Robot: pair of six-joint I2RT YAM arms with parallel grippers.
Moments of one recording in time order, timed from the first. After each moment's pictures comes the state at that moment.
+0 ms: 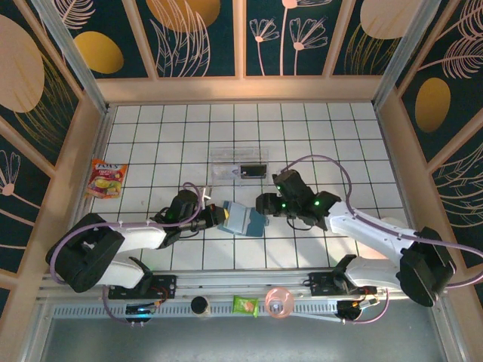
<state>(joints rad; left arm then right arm) -0.67 1.39 0.31 0.47 0.37 -0.93 0.81 1.19 0.73 -0.39 -0.09 0.70</state>
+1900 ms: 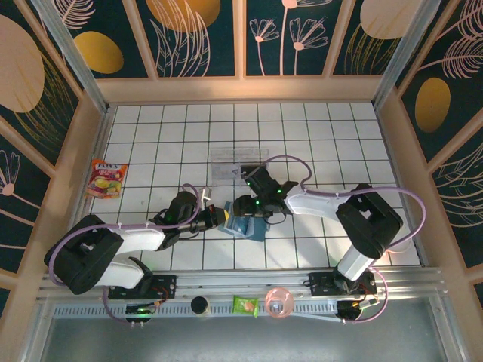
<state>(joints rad) -0.67 1.37 0.29 0.50 0.39 -0.97 0.85 1.64 0.88 -0.27 -0.20 0.74</state>
